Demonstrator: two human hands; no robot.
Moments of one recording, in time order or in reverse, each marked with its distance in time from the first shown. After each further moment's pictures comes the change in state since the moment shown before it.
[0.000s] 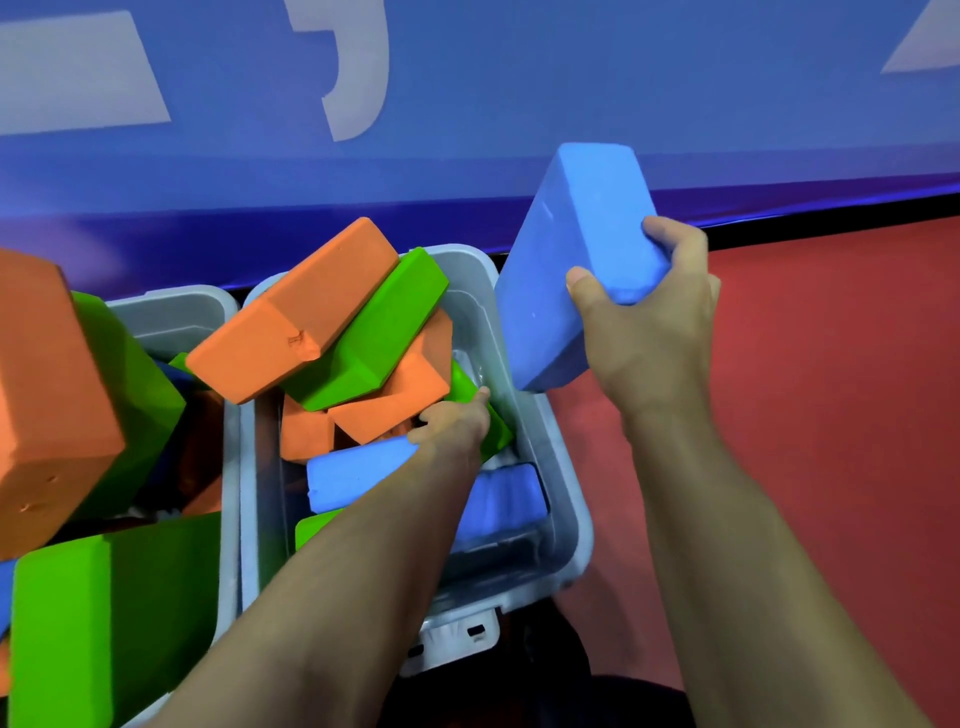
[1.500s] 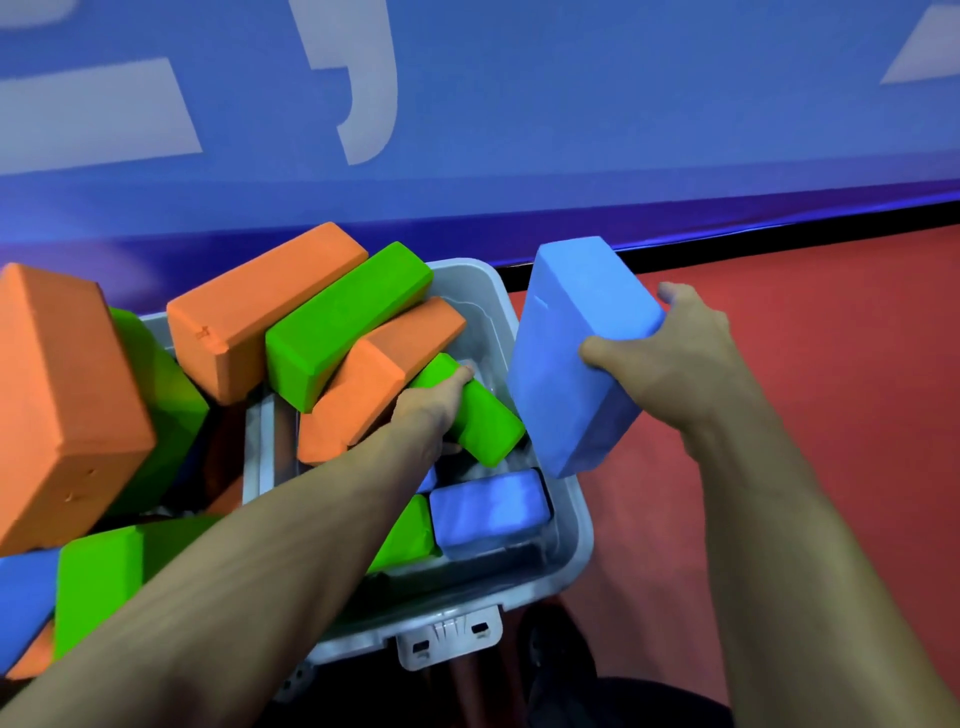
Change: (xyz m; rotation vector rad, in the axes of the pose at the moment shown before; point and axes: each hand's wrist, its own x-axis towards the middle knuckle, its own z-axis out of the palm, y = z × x) left_hand -0.034 0.020 -0.059 -0.207 -0.099 0.133; right_hand 0.016 0.011 -0.044 -0.351 -0.313 0.121
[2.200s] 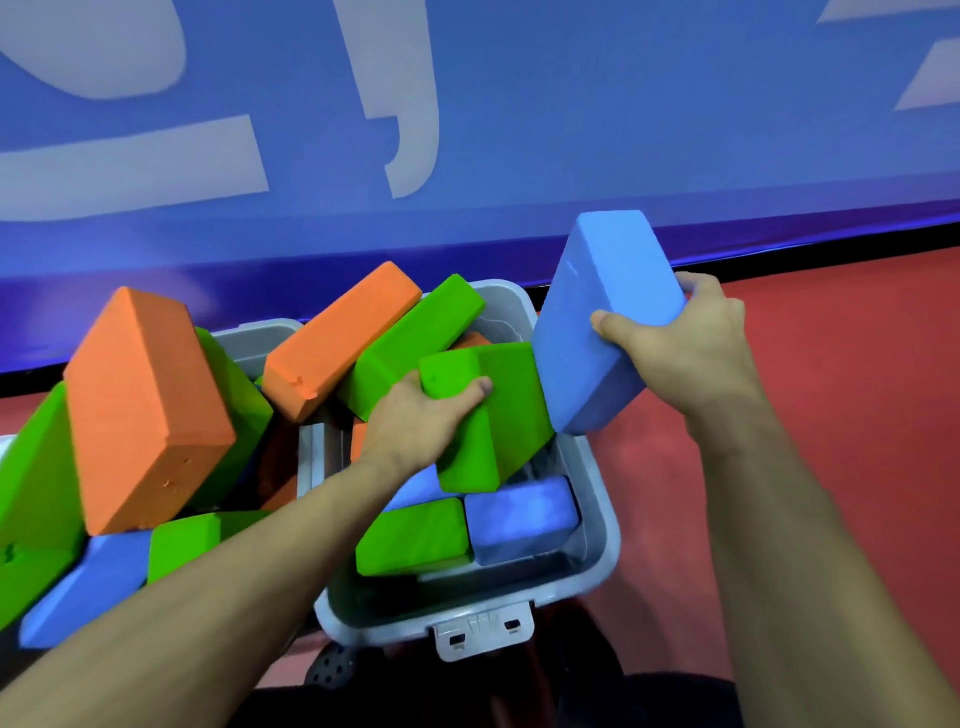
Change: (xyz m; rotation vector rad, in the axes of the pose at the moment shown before) left_hand -0.066 0.002 -0.087 0.474 0.070 0.622; right_hand -0.013 -0.020 0.000 0.153 0.108 -0.074
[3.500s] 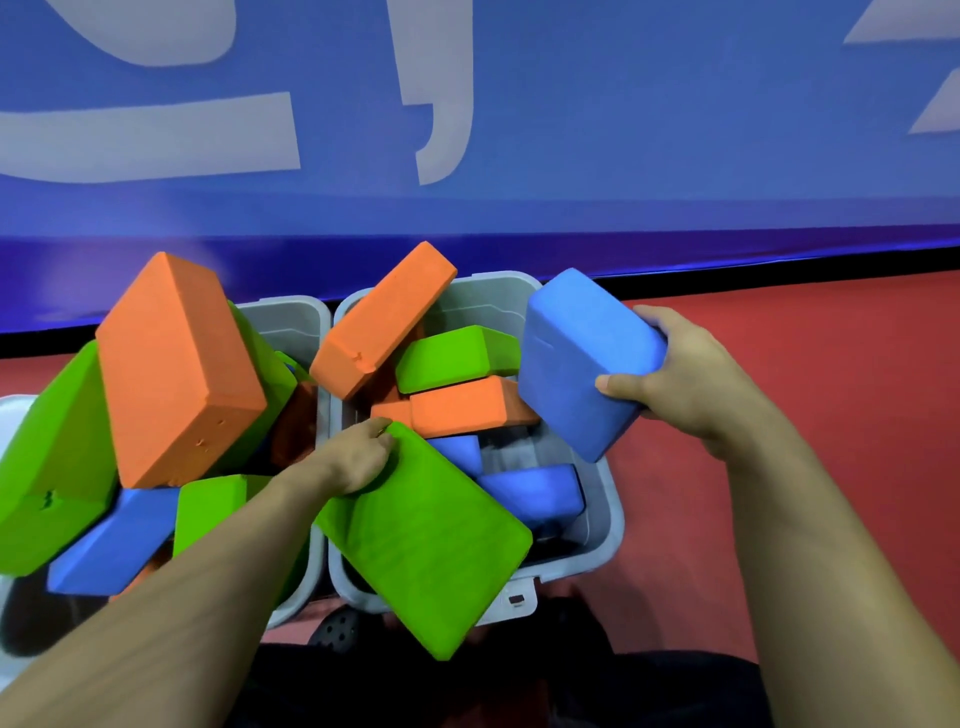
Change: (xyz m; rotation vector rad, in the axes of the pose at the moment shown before) left_hand 0.002 -0.098 -0.047 0.301 -0.337 -0.169; right_hand -0.012 0.020 0.004 -0.069 -0.336 -0.134
